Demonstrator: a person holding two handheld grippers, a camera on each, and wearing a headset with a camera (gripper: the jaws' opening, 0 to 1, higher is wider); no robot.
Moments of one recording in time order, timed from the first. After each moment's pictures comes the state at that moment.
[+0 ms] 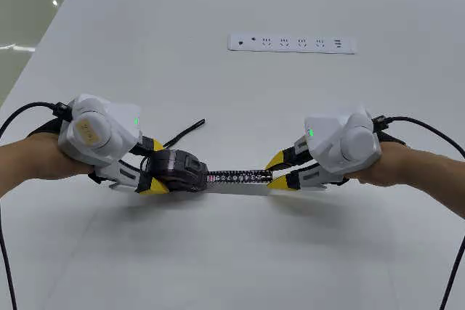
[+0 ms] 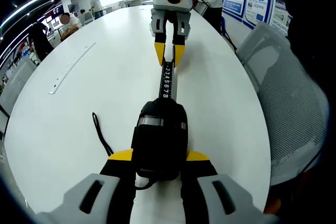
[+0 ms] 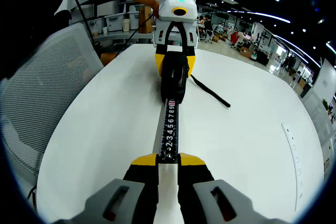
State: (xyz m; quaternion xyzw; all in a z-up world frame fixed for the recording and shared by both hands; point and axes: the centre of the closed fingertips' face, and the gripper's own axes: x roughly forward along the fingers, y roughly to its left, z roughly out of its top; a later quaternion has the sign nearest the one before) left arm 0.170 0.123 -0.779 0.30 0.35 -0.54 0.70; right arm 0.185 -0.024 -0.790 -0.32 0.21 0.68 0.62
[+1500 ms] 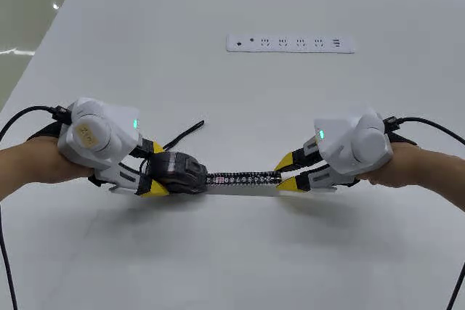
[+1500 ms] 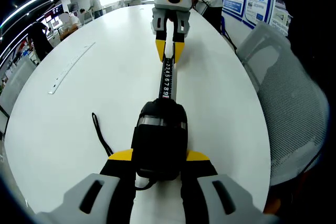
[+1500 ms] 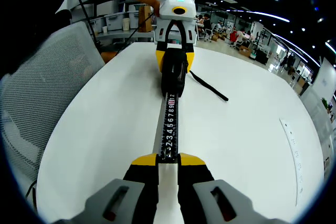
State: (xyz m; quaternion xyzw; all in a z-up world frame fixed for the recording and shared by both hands) left arm 0.172 0.125 -0.782 0.30 0.35 -0.54 0.70; right arm 0.187 -0.041 -0.791 -0.32 0.22 0.68 0.62
